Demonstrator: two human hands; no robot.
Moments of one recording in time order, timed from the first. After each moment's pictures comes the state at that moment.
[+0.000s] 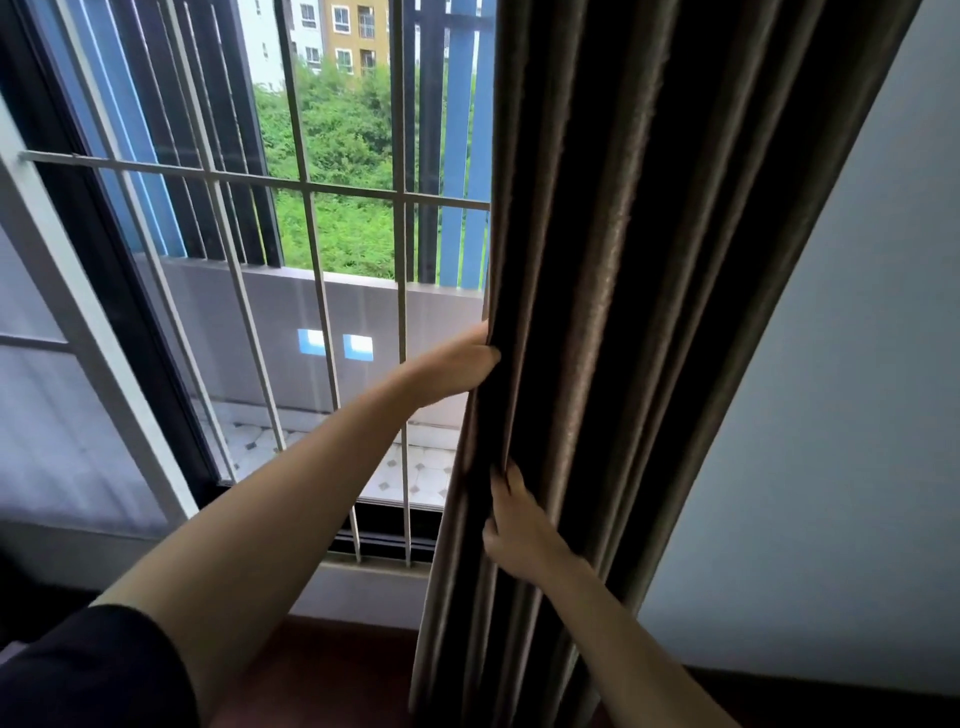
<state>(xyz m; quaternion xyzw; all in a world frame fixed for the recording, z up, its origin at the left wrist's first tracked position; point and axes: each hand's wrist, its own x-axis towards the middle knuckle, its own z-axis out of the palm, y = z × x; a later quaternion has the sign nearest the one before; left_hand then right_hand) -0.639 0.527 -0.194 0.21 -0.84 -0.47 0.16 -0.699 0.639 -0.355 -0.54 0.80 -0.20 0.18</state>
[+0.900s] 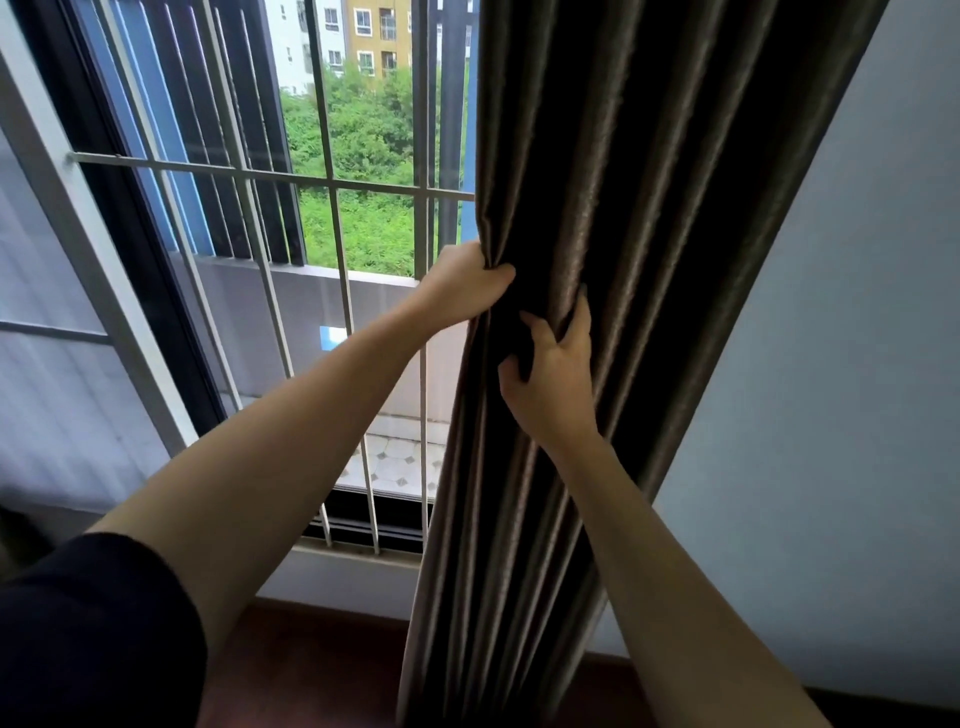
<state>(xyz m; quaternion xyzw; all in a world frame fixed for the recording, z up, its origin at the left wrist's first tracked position) -0.631 0.504 -0.148 0.31 -0.84 -0.31 0.31 -0.702 0.600 -0.238 -0.47 0.77 -0.41 -0.14</state>
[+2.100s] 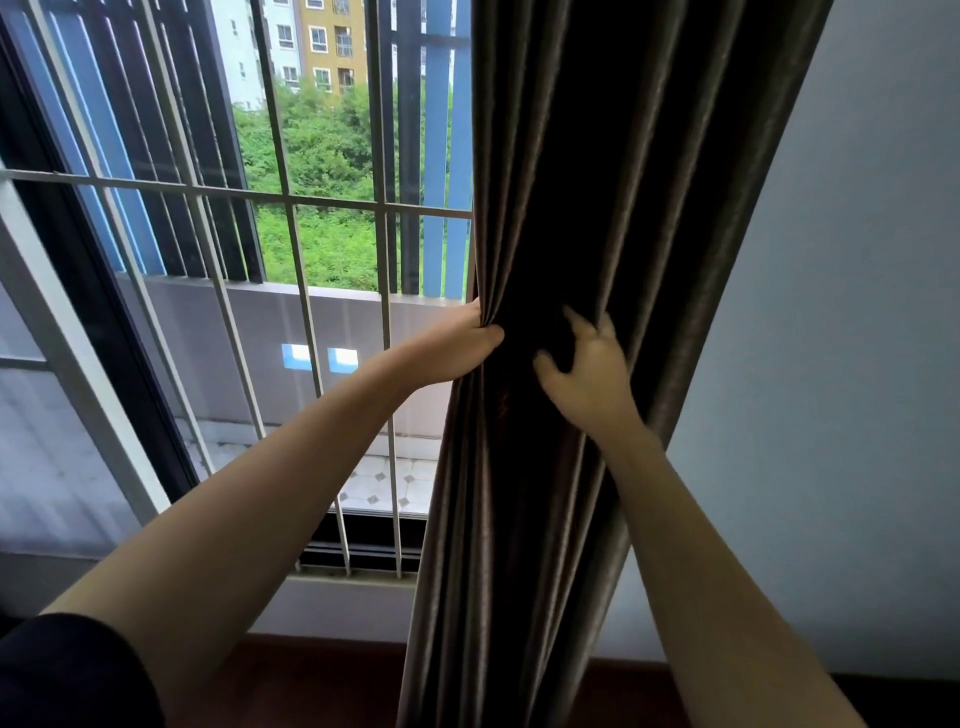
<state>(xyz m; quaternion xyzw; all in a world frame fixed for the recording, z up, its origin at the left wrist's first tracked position) -0.640 0.529 -0.174 0.19 -0.89 -0.36 0.19 -0.750 0.646 -0.215 -0.45 0.78 -0.41 -0.11</state>
